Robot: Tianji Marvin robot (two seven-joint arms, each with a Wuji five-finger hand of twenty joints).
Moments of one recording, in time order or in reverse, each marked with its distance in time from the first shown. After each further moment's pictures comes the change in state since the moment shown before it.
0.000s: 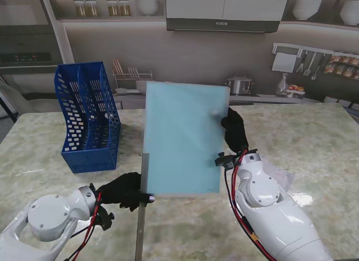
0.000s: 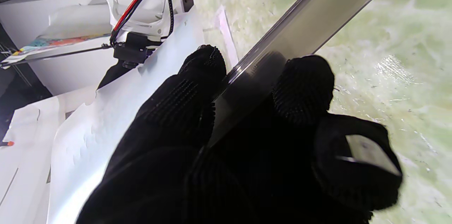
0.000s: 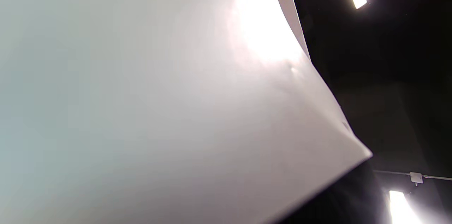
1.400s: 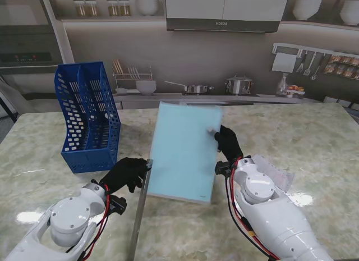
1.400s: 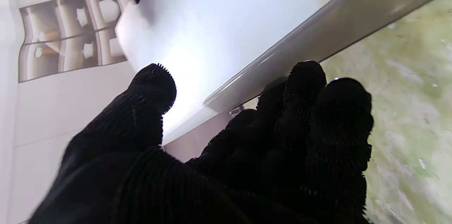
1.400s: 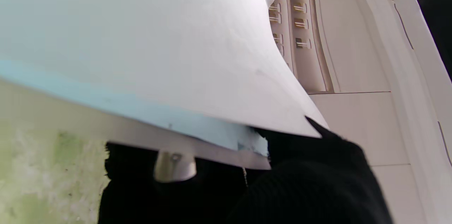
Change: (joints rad) left arm -0.013 -0.099 0.065 0.016 0.044 0.125 0.477; right arm 0.088 -0.035 -0.028 0.249 0.054 0.213 0.064; left_hand -0.360 0.151 0.080 -0.042 -0.041 0.099 -0.934 -0.189 -0.337 0.101 -0.171 0.002 -0.359 0.107 -0.195 0.137 -0.322 0.022 -0.270 0.058; right_hand 0.000 0.000 0.008 0.000 -0.002 -0.001 -0.014 0.000 0.000 0.000 0.000 0.001 0.000 0.000 0.001 0.000 0.000 0.000 0.000 0.000
